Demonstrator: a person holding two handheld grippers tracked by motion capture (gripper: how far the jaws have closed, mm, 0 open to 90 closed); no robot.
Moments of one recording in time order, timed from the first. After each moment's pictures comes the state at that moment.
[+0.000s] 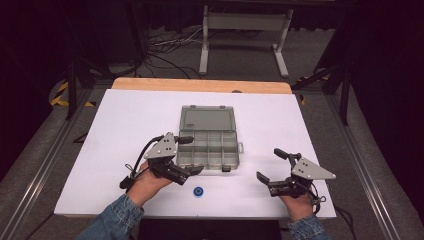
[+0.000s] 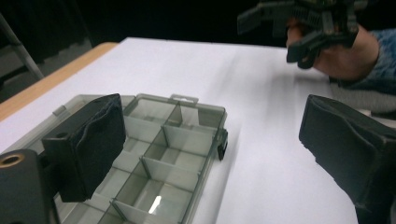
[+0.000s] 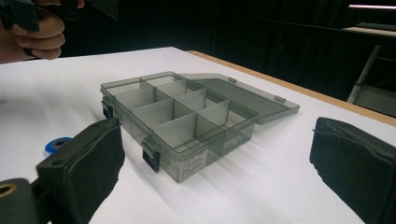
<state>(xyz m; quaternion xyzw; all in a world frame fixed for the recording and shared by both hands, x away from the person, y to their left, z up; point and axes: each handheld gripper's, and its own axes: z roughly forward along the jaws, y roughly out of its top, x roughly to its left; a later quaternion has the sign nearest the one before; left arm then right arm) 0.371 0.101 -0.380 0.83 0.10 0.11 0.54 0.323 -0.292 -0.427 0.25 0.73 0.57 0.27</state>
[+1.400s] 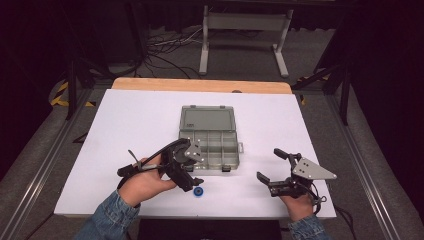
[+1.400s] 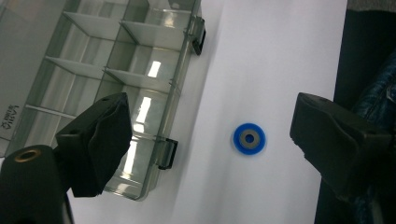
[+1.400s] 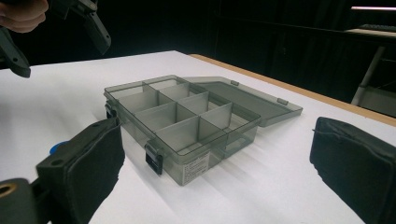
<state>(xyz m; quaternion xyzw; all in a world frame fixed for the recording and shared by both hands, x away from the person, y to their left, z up) 0.363 0.059 -0.353 0.96 0.09 0.08 0.26 0.323 -0.293 -0.427 0.25 0.73 0.58 0.26</state>
